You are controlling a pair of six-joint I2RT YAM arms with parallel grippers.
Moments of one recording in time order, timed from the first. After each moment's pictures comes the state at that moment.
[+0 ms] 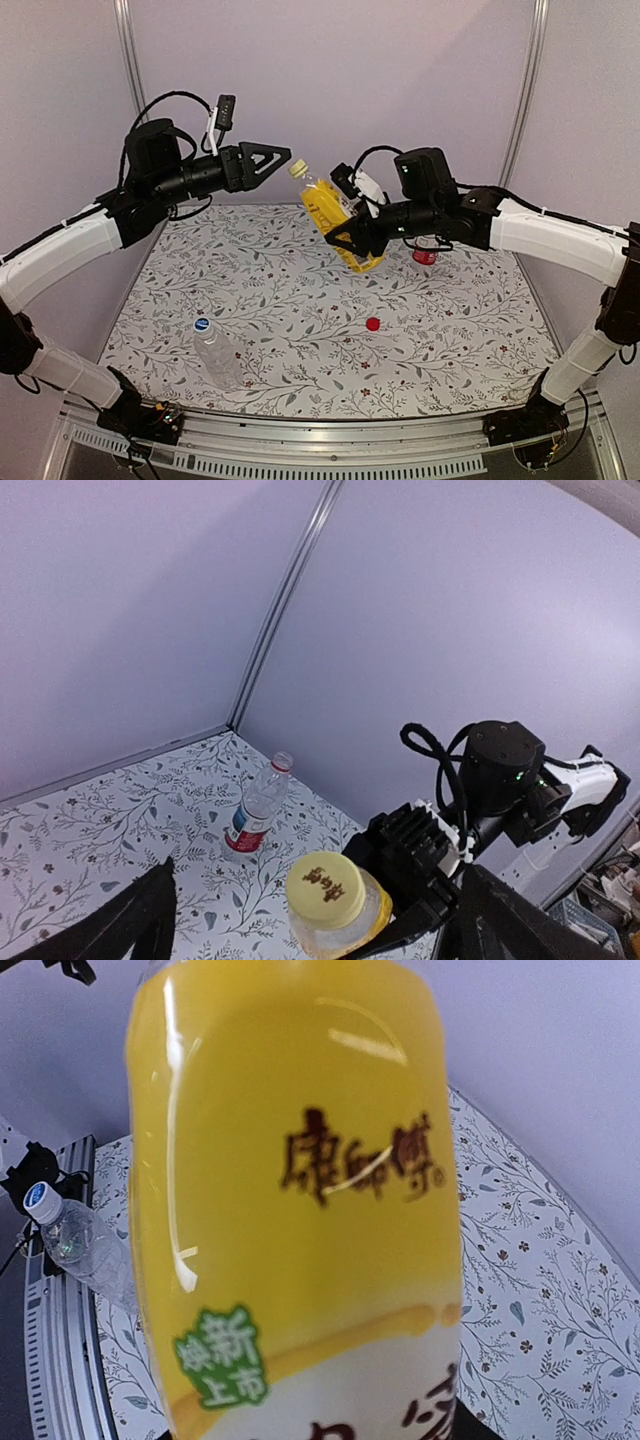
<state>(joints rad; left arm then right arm) -0.60 1.33 1.22 0.14 0.45 -0.46 0.84 1.59 1.39 -0.27 -0.26 -0.12</state>
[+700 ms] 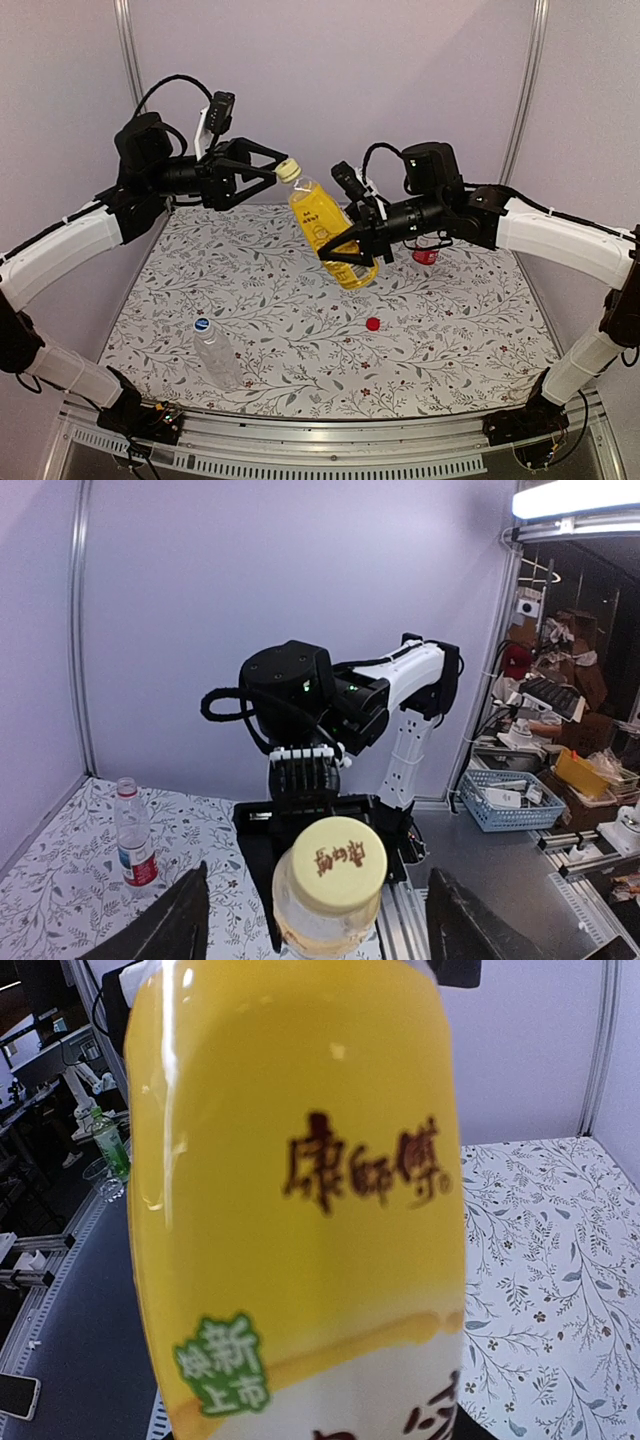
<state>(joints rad) -0.55 1.34 1.23 0.28 1.04 -0.29 0.84 1.56 1.39 -0.22 -0.77 -0.12</state>
